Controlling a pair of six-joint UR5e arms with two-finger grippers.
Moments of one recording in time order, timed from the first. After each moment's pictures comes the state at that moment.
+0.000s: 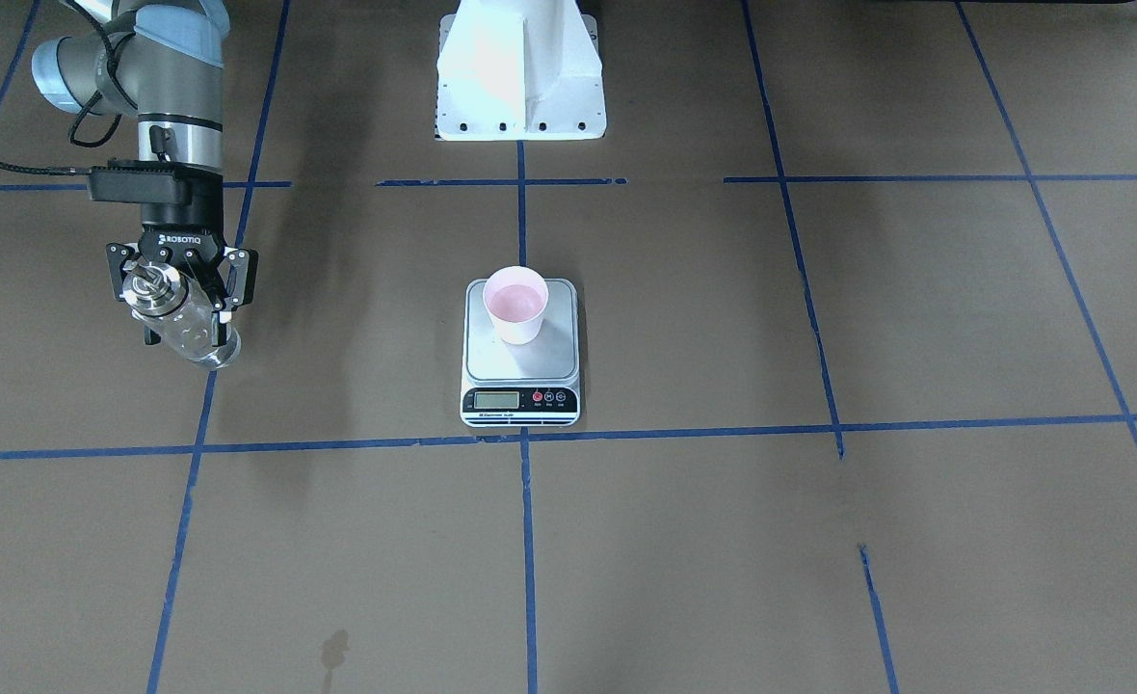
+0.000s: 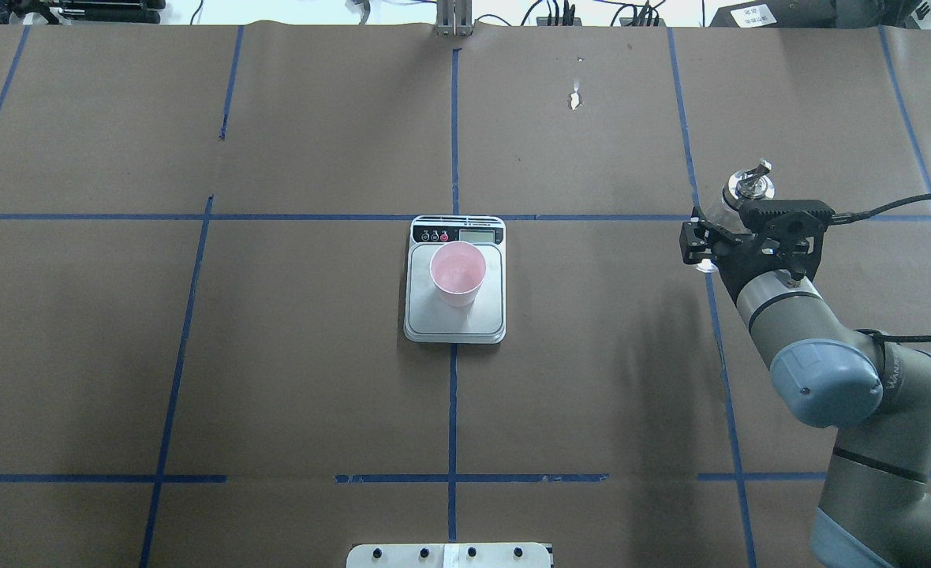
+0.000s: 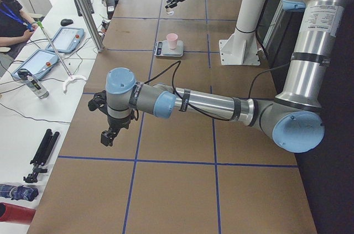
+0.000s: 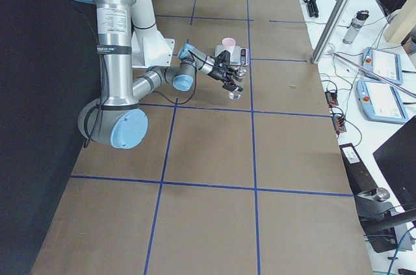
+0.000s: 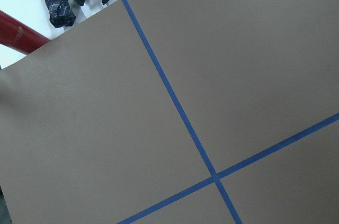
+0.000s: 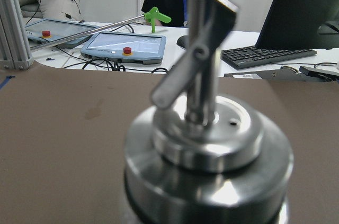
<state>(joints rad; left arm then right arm) -1.60 -1.75 -1.56 -1.72 -2.26 0.30 0.44 -1.56 1.92 -0.98 0.89 1.20</state>
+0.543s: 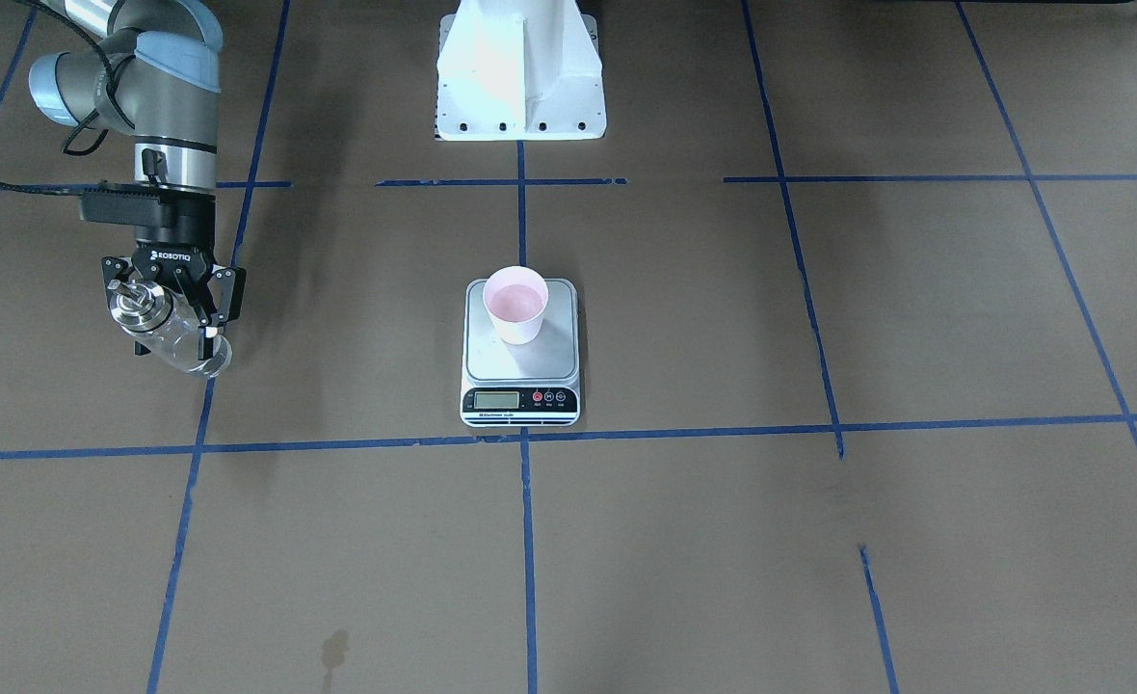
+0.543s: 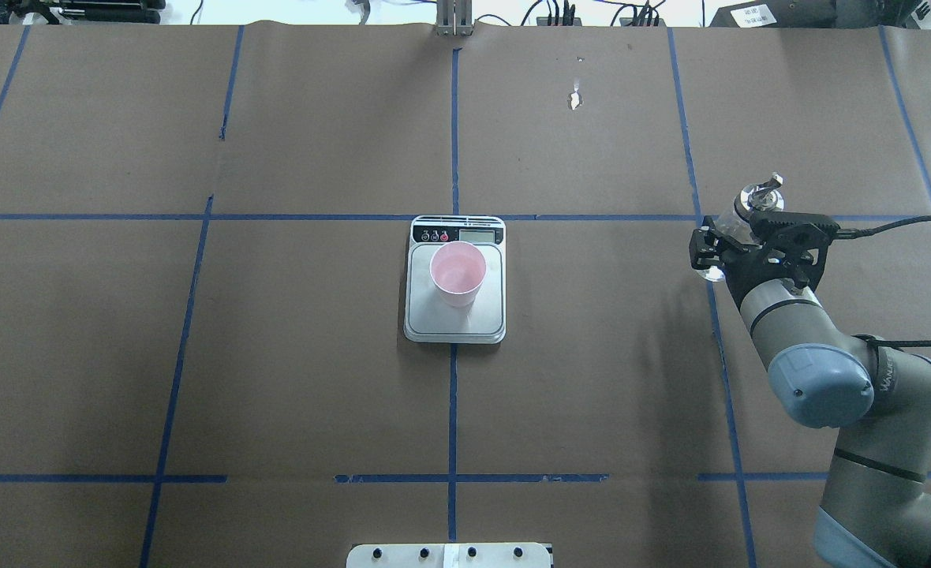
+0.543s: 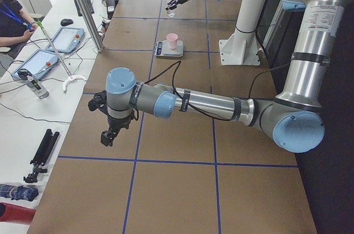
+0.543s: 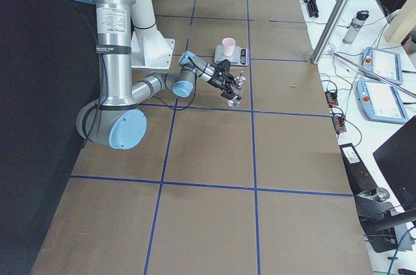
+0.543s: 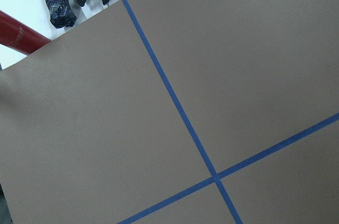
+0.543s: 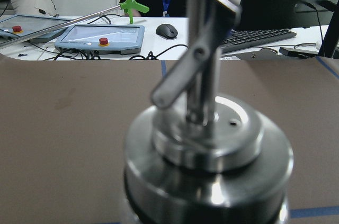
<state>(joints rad) -1.60 -1.75 -1.56 -1.72 -2.26 0.30 0.43 -1.56 1.87 -0.98 0.88 1.31</state>
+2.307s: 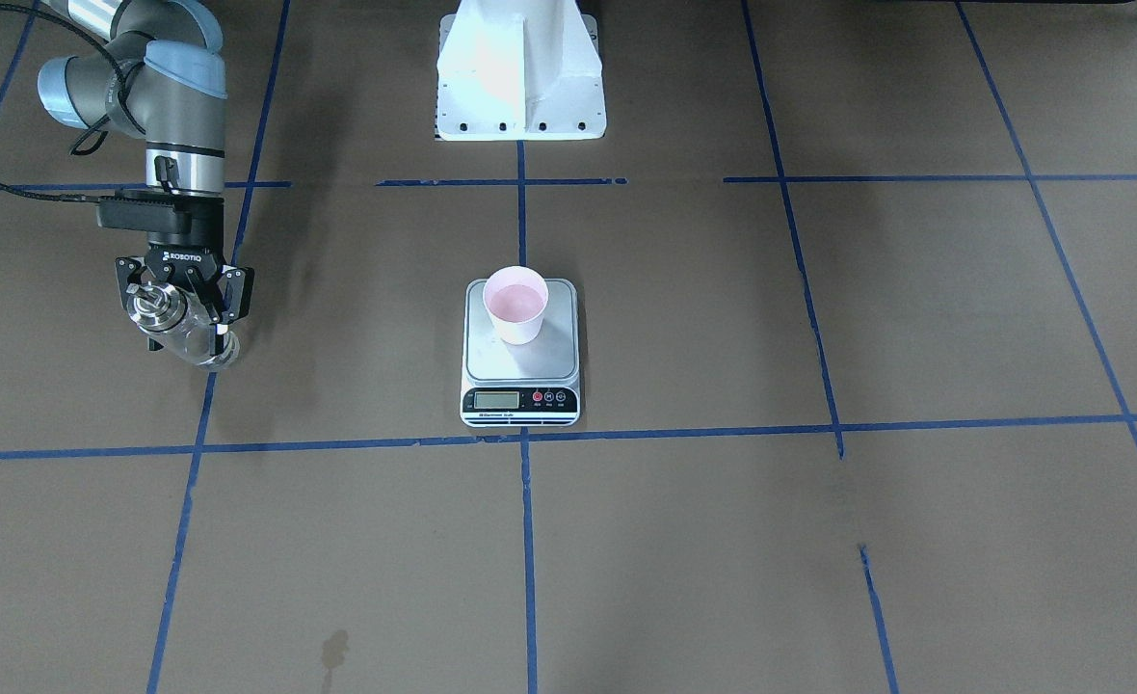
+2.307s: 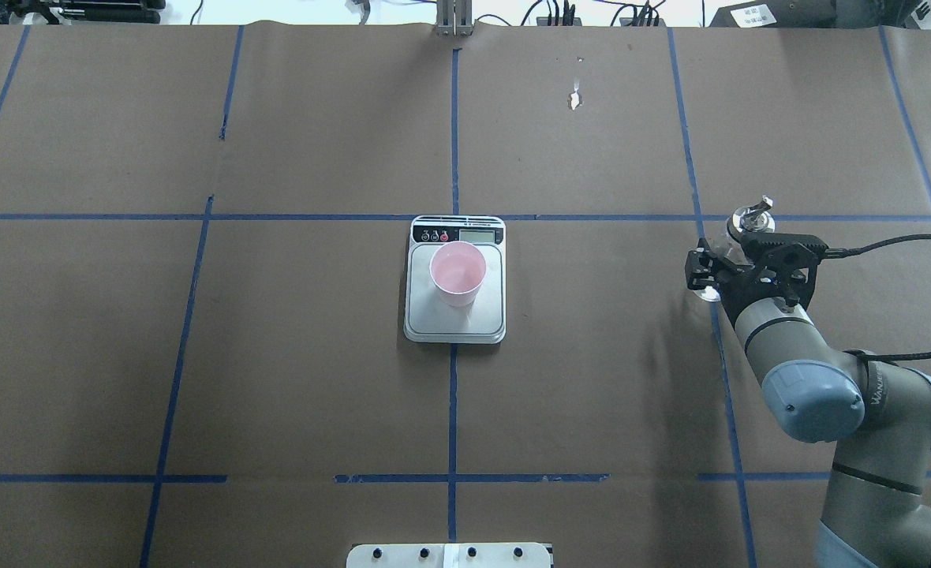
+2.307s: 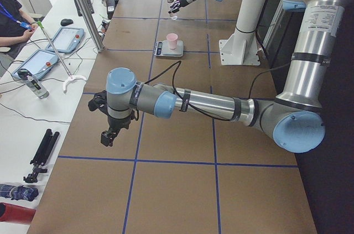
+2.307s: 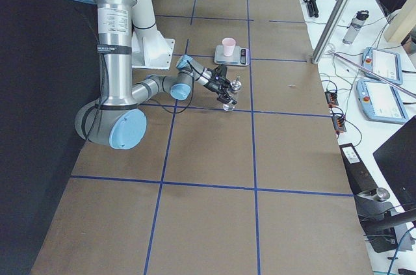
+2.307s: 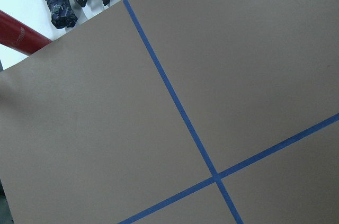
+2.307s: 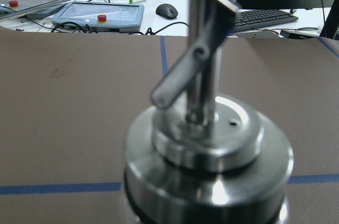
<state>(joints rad) -1.61 -1.74 -1.56 -1.72 -2.26 0.30 0.40 -1.58 1.85 -0.98 0.90 1.32</state>
